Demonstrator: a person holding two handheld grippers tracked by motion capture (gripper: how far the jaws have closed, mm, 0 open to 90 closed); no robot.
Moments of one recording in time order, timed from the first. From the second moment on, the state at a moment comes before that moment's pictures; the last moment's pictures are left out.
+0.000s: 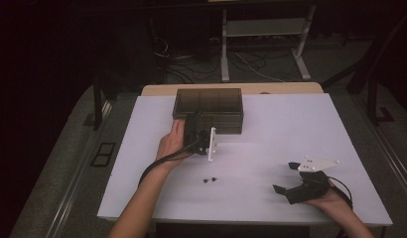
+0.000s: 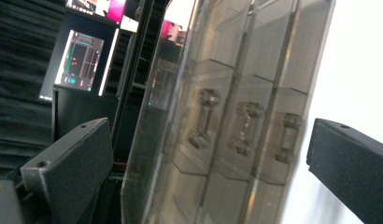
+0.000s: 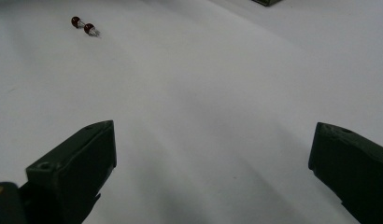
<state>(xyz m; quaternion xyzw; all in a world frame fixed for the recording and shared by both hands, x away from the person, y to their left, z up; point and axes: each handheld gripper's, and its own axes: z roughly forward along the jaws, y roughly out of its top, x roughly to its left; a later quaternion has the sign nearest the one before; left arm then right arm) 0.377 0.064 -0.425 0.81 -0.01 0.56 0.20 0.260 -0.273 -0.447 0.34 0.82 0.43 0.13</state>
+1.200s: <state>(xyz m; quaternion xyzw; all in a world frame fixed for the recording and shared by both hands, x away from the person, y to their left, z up) 0.375 0.061 -0.429 0.79 -0.05 0.60 0.15 0.261 -0.273 -0.448 0.34 0.82 0.43 0.13</state>
